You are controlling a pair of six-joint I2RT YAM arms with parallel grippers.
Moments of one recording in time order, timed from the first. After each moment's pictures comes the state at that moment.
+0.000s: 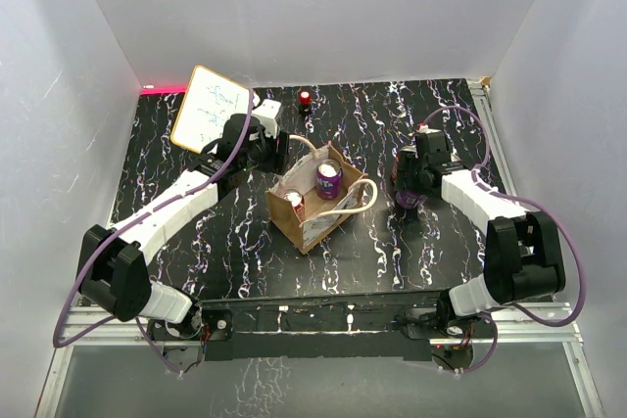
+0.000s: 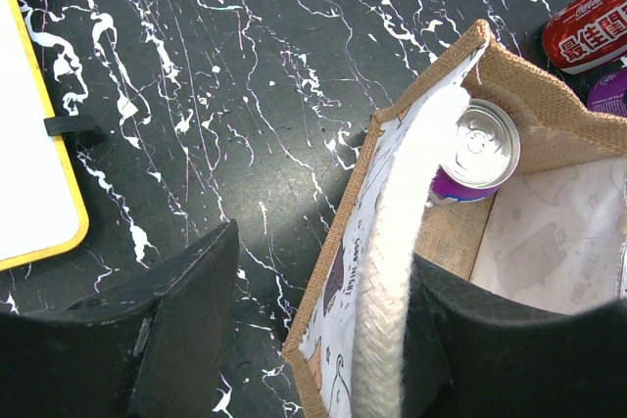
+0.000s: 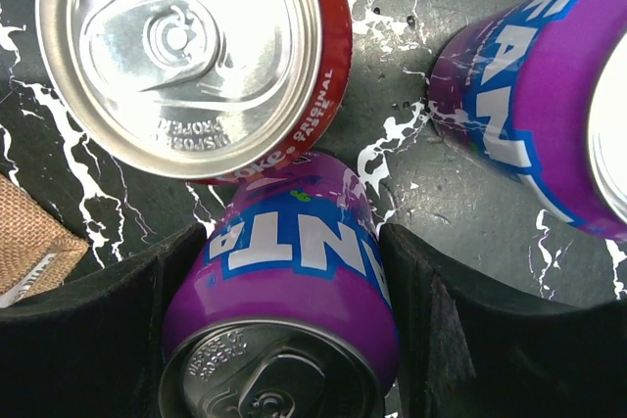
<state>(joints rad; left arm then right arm) -0.53 1.41 1.09 -0.23 0.02 -0.13 0.16 1.45 0.88 -0.37 0.10 0.27</state>
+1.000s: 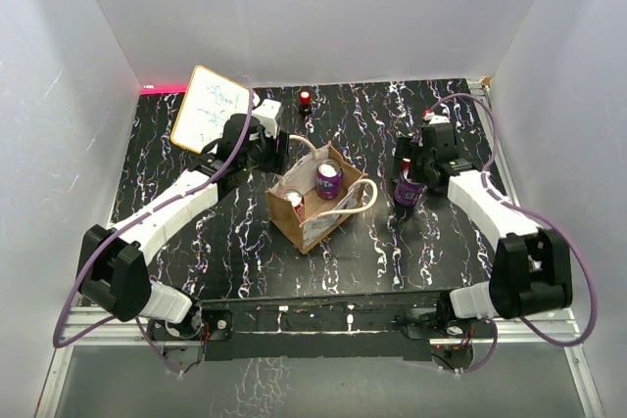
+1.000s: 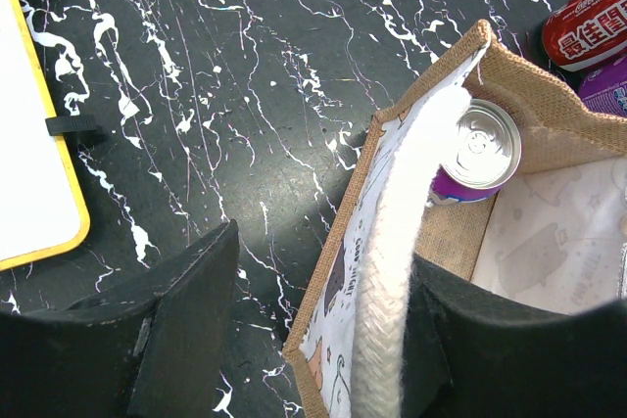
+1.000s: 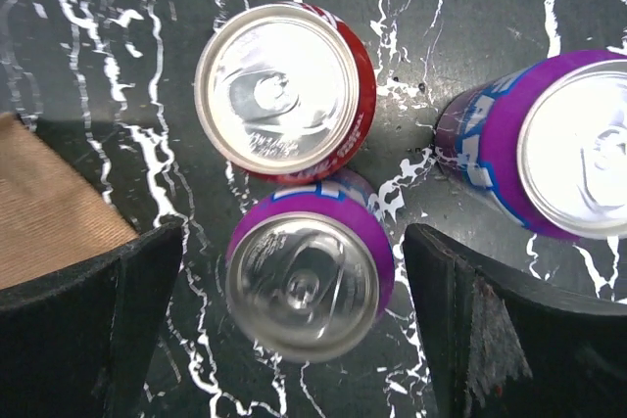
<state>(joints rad) -0.53 1.41 1.09 -0.23 0.02 -0.13 0.16 1.40 0.93 -0.36 0.08 0.26</state>
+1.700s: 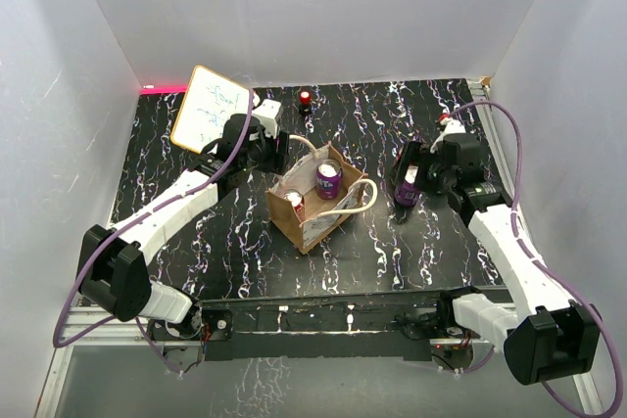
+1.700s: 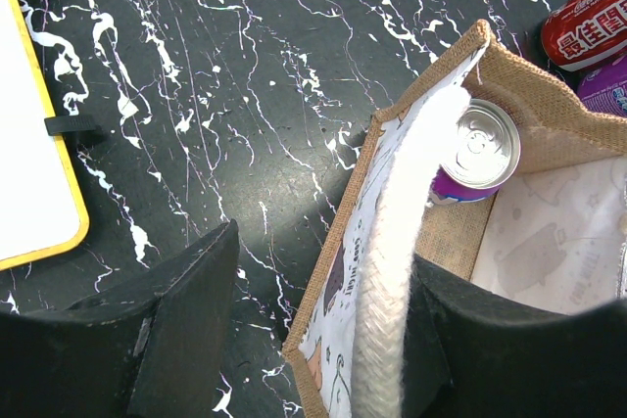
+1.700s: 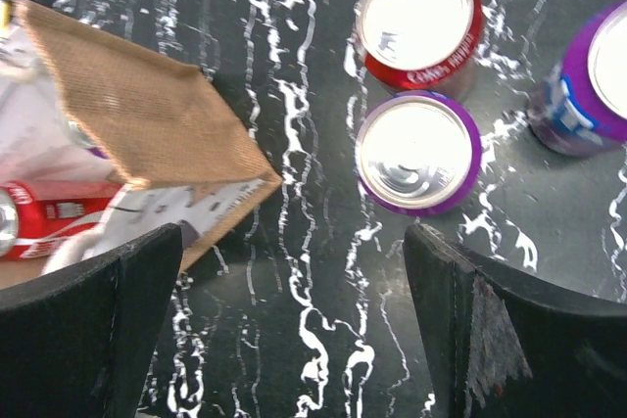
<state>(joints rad) -0.53 1.41 1.09 -0.23 0.02 -0.13 0.16 1.03 0.86 -0.47 -0.12 0.35</state>
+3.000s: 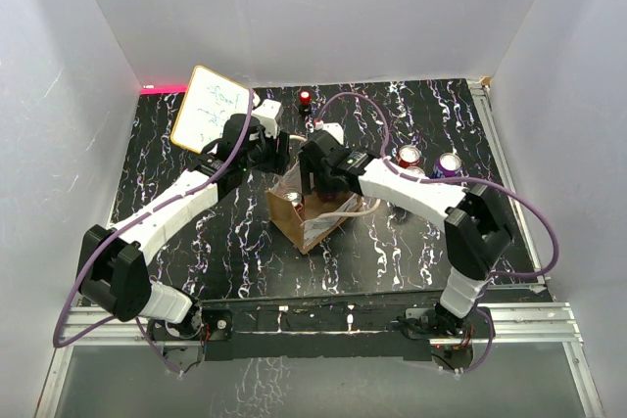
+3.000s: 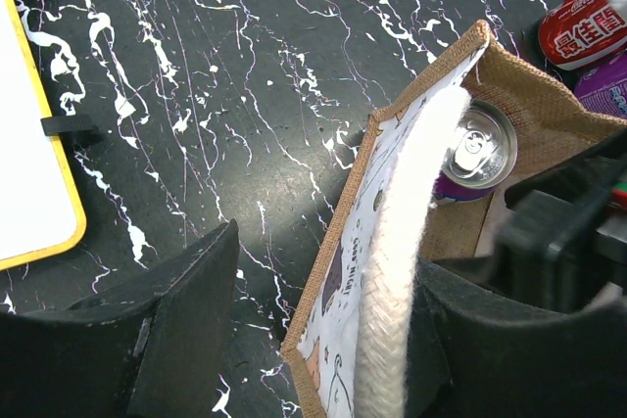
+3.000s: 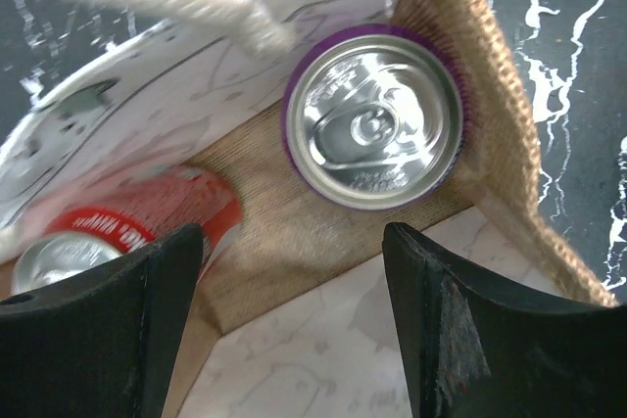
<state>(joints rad) -0.53 1.41 1.09 -0.23 0.02 -0.13 0.78 1.71 1.36 -0.59 0.25 0.57</state>
